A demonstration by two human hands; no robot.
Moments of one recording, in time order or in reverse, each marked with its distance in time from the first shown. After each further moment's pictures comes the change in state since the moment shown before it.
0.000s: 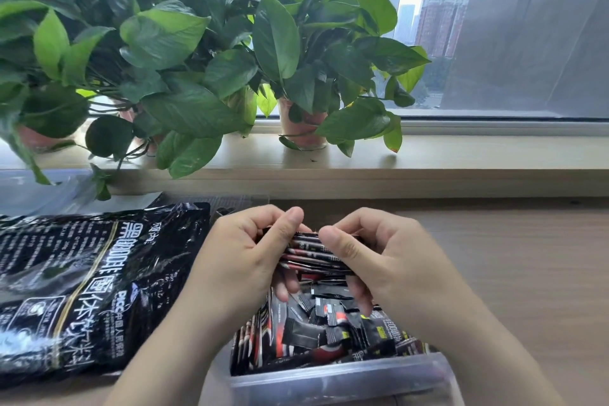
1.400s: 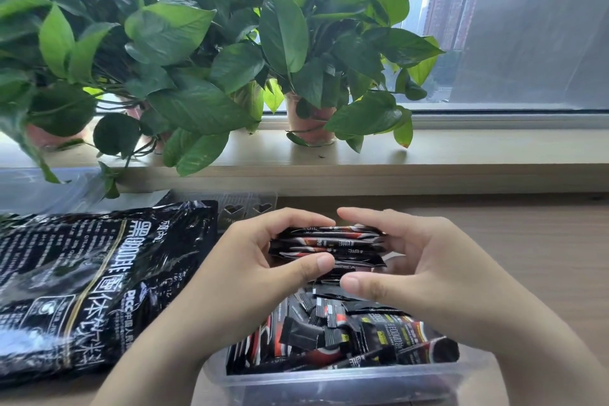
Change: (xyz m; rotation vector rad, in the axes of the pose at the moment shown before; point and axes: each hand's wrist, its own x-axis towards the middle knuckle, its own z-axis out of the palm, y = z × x) left_hand -0.008 0.007 -0.014 0.159 -0.206 0.080; right_hand -0.002 0.007 -0.023 -0.074 -0.140 -0.025
